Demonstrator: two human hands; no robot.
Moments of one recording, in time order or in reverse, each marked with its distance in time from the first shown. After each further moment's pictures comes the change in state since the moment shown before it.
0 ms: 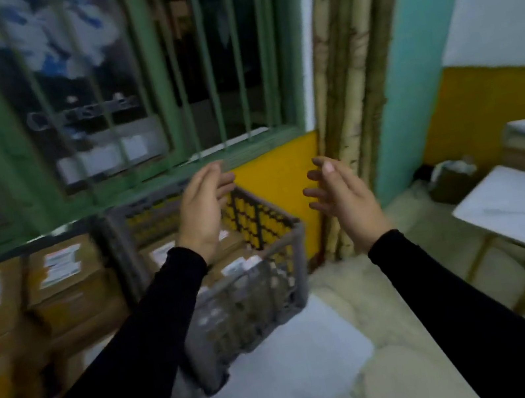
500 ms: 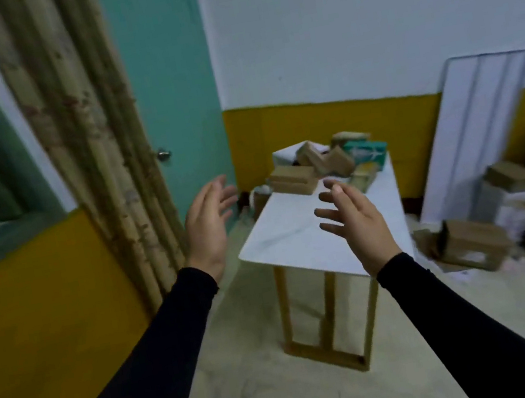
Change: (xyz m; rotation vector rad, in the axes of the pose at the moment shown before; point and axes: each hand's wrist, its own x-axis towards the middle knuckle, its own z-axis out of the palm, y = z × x) left_hand -0.033 -0.030 0.514 -0.216 -0.481 0.006; right_hand -0.055 -0.042 -0.479 -0.147 0.631 0.013
